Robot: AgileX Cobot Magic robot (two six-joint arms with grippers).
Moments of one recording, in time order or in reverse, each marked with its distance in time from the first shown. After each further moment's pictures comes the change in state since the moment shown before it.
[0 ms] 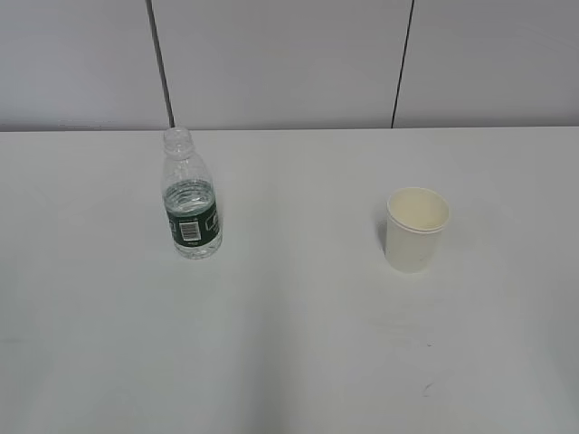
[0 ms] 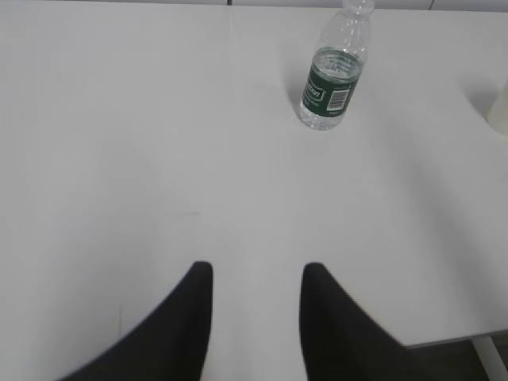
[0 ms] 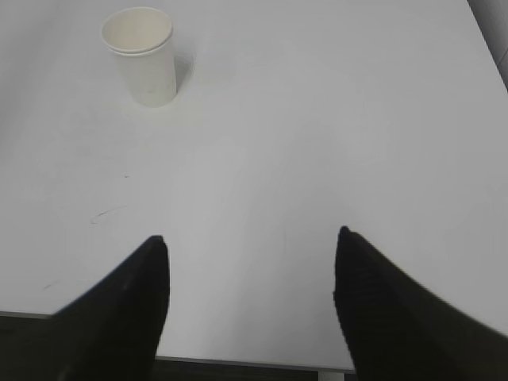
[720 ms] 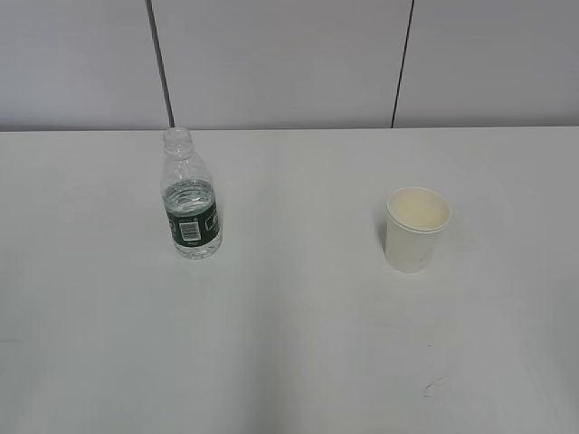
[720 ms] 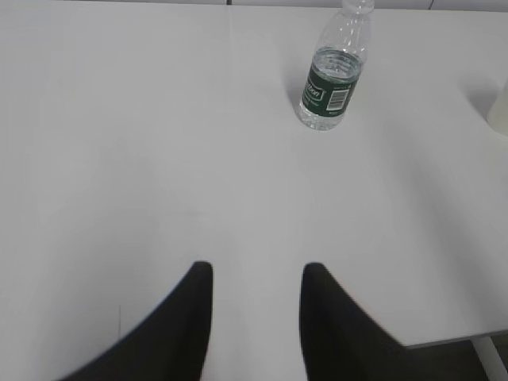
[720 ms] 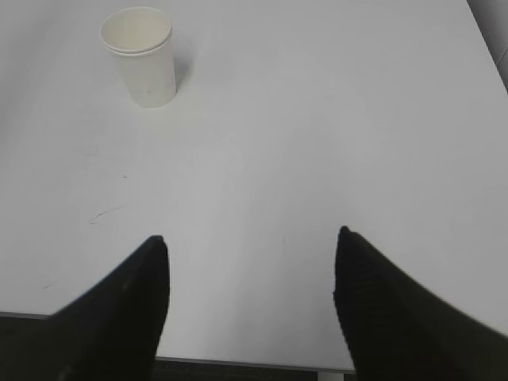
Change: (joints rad) left arm 0.000 0.000 0.000 0.000 0.000 0.000; right arm 0.000 0.000 0.000 0.000 0.000 0.000
